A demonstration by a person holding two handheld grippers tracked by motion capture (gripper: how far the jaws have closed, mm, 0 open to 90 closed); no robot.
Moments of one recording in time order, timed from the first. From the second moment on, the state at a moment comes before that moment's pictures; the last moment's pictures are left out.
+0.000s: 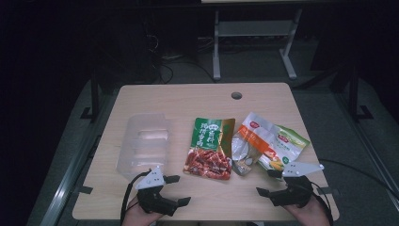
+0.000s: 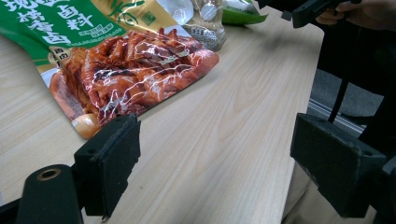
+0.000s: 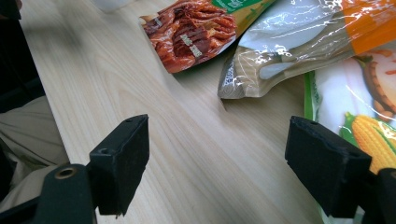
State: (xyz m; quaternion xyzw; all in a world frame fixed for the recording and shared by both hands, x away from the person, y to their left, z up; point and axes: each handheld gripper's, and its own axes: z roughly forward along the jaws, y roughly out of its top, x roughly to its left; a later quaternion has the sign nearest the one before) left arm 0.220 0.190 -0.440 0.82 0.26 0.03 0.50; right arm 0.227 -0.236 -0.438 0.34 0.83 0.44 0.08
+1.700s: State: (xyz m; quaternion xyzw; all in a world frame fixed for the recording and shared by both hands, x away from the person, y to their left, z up) left arm 0.216 0.183 -0.439 0.84 0.24 0.03 0.49; right arm 0.413 -0.152 -0.374 0.38 0.85 0.37 0.01
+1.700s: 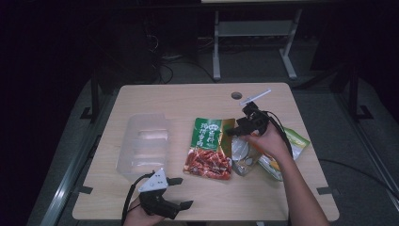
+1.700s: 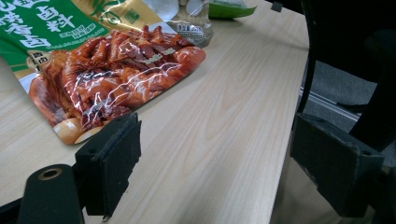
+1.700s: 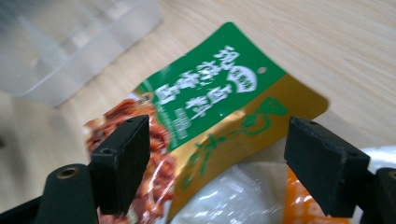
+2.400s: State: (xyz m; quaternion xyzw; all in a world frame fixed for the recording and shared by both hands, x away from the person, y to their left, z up) left arm 0.217 0.180 -0.438 0.84 0.23 0.04 0.49; right arm 0.462 -0.144 -0.416 0.46 0.83 0.31 -0.03
